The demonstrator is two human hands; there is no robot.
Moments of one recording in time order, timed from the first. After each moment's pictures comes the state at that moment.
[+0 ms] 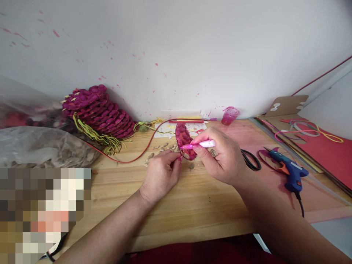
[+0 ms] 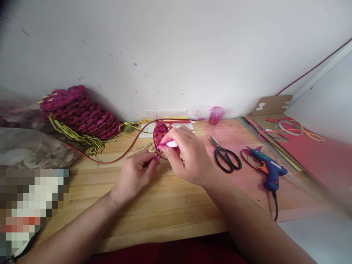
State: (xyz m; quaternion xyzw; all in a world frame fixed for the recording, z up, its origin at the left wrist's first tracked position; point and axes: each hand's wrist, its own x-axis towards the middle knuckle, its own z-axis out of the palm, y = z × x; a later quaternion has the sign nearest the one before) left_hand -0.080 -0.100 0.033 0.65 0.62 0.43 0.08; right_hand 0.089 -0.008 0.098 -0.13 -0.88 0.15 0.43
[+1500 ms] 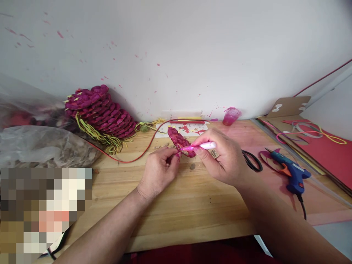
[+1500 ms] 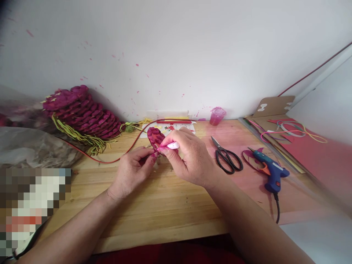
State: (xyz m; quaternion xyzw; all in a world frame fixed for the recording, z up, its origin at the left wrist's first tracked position) left_hand -0.089 -0.097 0.037 0.61 0.63 0.46 0.10; right_hand 0.089 -0.008 0.098 -0.12 -0.88 0.17 0.43
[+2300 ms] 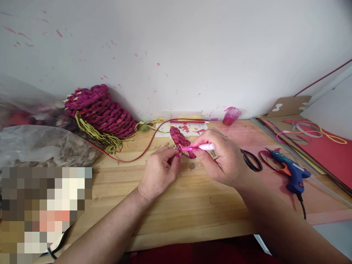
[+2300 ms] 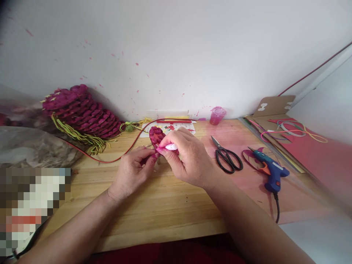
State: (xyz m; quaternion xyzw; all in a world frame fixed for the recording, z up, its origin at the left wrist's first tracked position) left_hand -0.087 -0.098 0.039 0.64 0.62 0.45 0.10; right_hand 0.088 -0.009 0.097 -0.10 -0.89 0.15 0.42
